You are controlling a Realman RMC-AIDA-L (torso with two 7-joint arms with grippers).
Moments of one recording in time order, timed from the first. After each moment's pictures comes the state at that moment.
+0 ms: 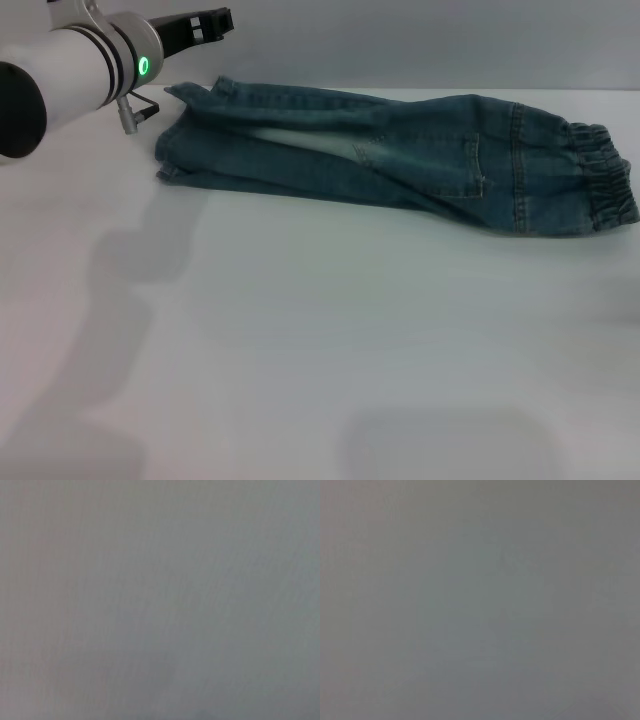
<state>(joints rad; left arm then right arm) -0.75 -2.06 -1.66 -0.78 2.55 -0.23 0.02 0.41 2.06 -0.43 -0.34 -1.20 -1.19 1.81</state>
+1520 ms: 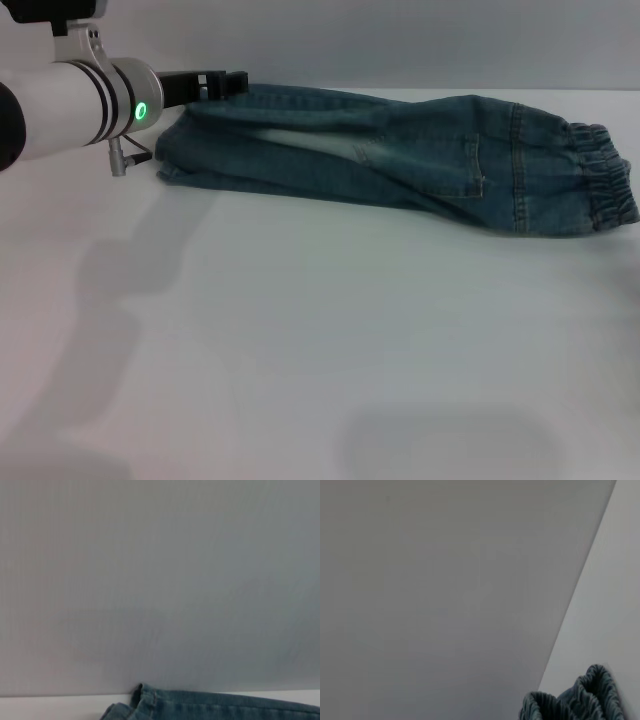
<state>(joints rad) -0.66 -2.06 -1.63 -0.91 2.54 -0.44 0.09 0.29 2.07 -0.42 -0.22 -1.34 -1.21 1.83</state>
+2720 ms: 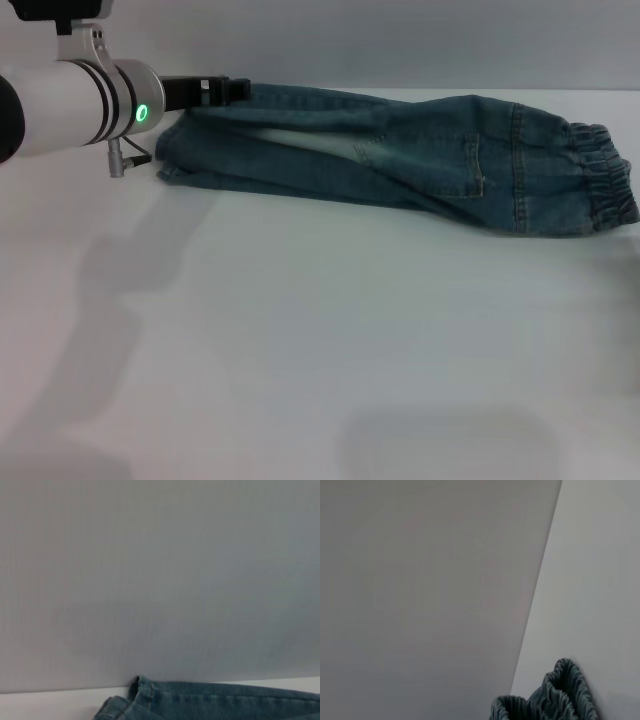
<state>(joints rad) -0.67 -2.06 -1.64 -0.91 2.54 -0.48 0.13 0.36 2.07 -0.39 -0.14 -1.34 -1.08 1.86</state>
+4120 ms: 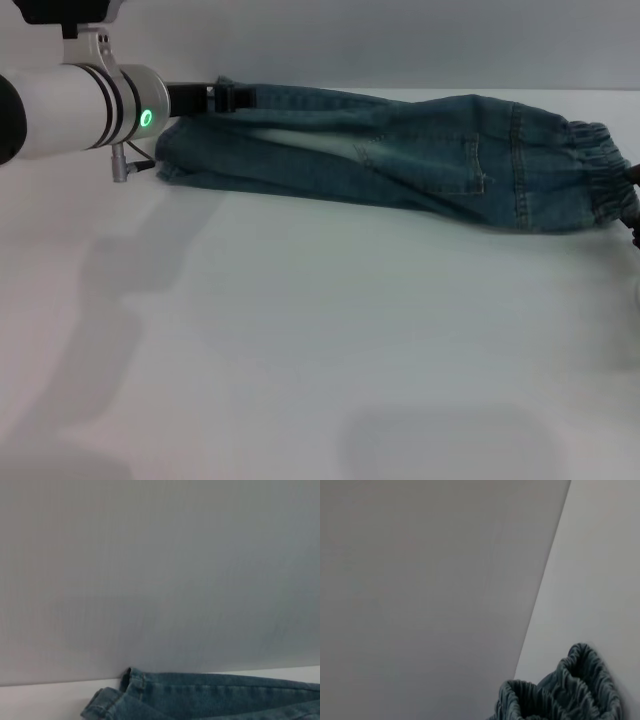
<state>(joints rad) -0.67 -2.06 -1.63 -0.92 2.54 -0.51 0.13 0.43 2.07 -0.40 -0.13 -1.35 -1.00 1.87</state>
